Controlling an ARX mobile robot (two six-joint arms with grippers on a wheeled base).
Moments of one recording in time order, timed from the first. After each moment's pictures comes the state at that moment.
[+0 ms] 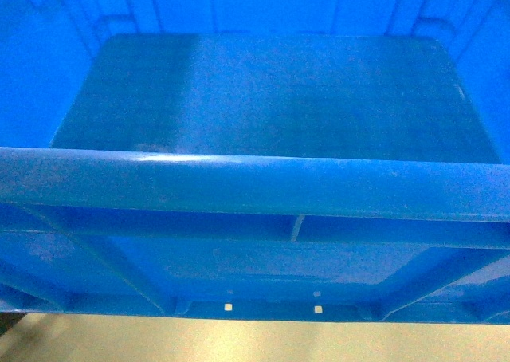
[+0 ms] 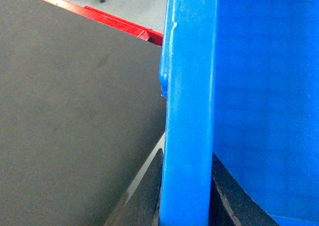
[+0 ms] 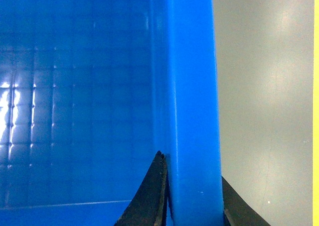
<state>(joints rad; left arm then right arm) -0.48 0.97 0.79 -0.44 -0.57 -0.22 0.41 0.95 0.74 -0.37 0.39 0.21</state>
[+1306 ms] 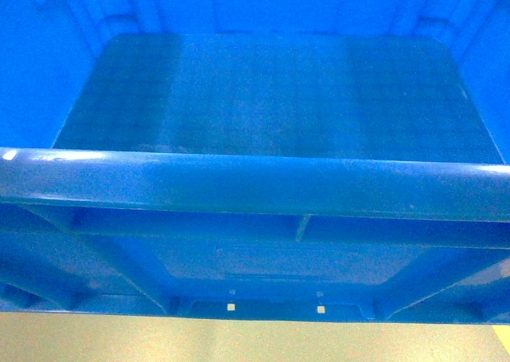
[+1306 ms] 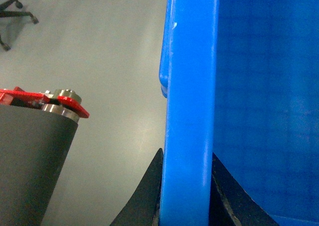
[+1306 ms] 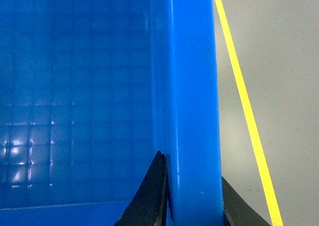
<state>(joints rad) -0.48 0.97 0.79 -0.44 -0.57 -0.22 0.41 0.95 0.74 -0.37 0.40 0.21</state>
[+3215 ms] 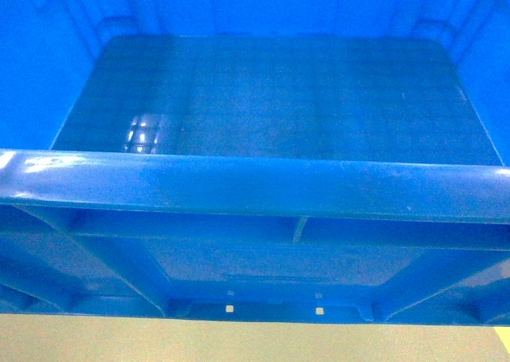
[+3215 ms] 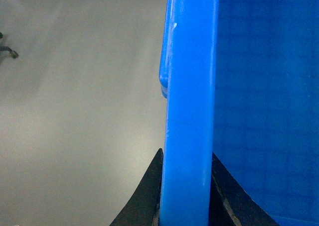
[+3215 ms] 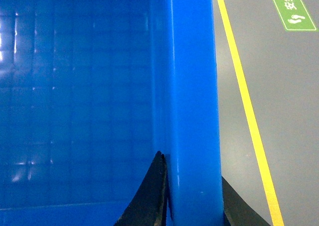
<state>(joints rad) -0.48 0.97 0.79 -0.44 -0.57 -0.22 0.41 0.95 0.74 -0.37 0.40 0.21</state>
